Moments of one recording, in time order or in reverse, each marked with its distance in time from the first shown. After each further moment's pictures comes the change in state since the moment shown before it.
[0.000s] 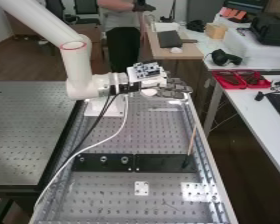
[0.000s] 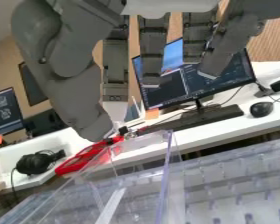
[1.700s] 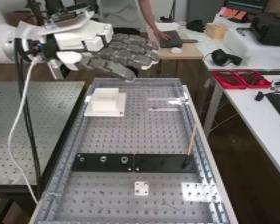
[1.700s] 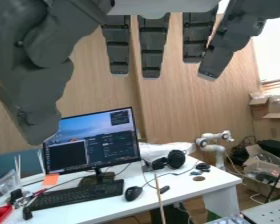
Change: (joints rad) arm -0.177 0.561 -0.225 -0.248 0.238 -0.182
